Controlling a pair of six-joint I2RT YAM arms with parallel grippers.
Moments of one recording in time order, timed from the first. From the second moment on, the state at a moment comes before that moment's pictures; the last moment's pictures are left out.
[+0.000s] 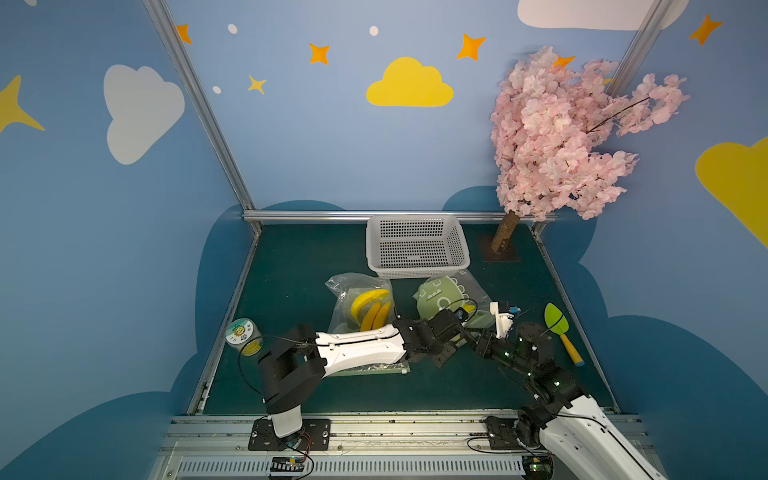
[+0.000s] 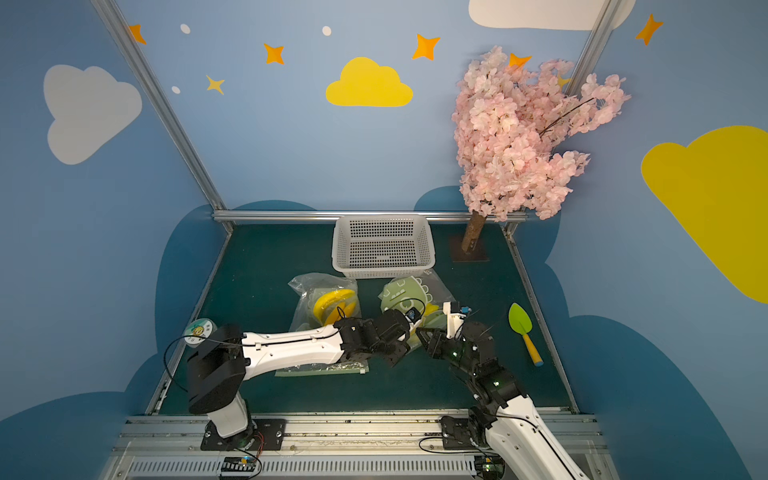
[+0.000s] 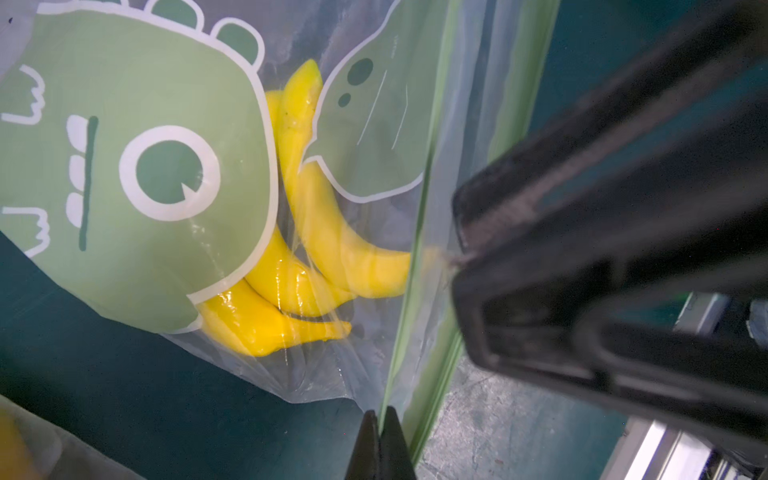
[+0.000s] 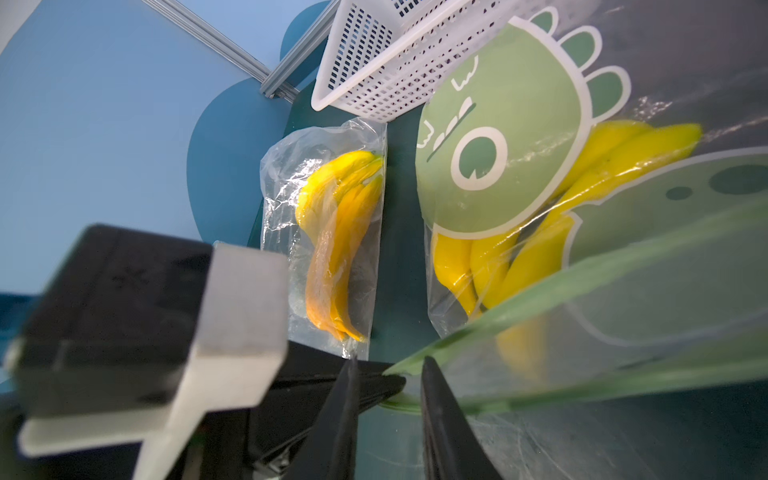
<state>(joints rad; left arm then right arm) -1.14 1.77 1.24 -0.39 -0.13 -0.21 0.44 0.54 0.31 -0.22 -0.35 0.69</state>
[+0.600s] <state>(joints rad) -1.16 1.72 1.19 -0.31 -0.18 -0.23 0.44 0.59 0.28 -0.36 -0.26 0.67</state>
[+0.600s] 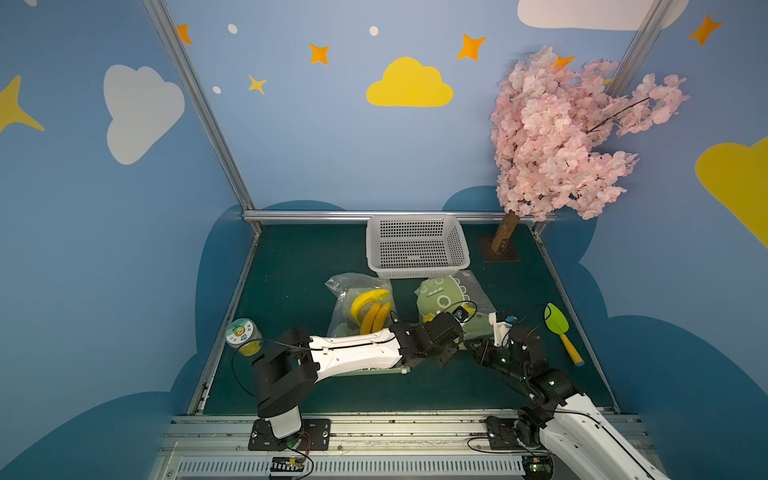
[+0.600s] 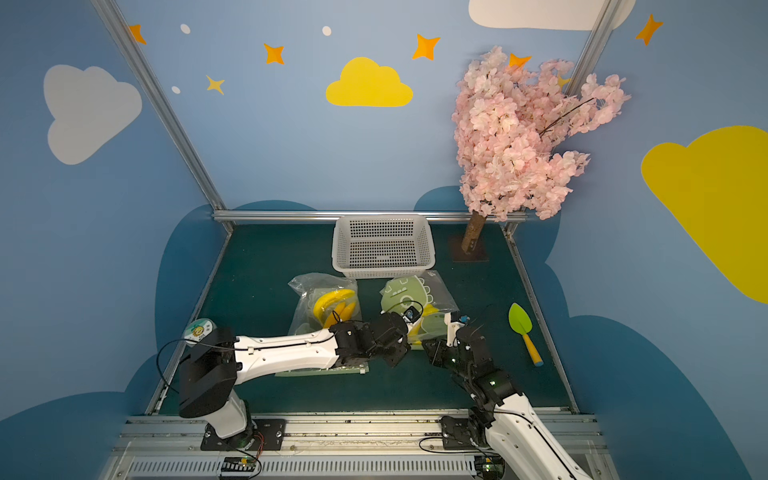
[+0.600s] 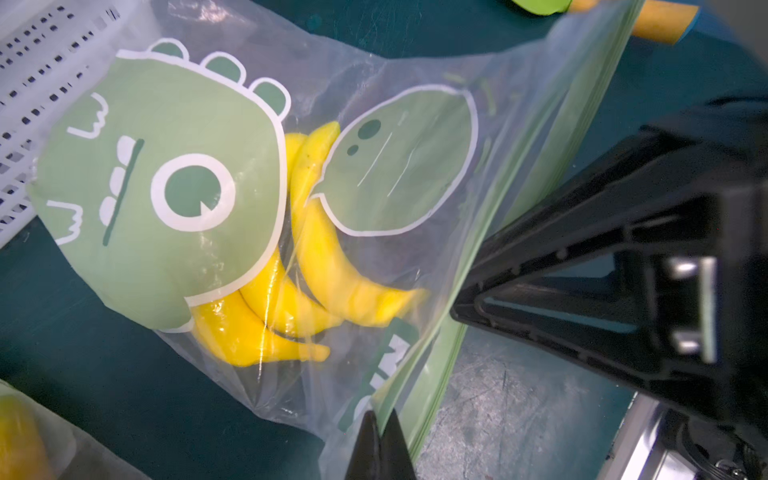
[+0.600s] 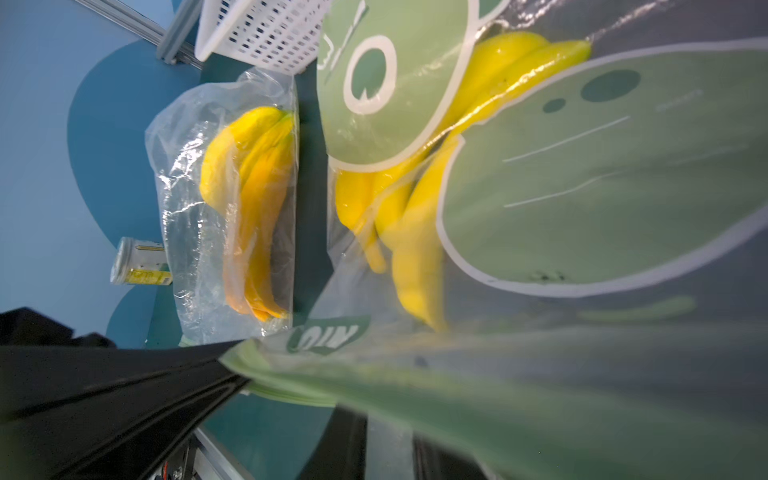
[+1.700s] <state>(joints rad) -1.24 1.70 1.11 -0.19 -0.32 -0.19 0.56 0.81 0.40 -0.46 -0.21 0.53</state>
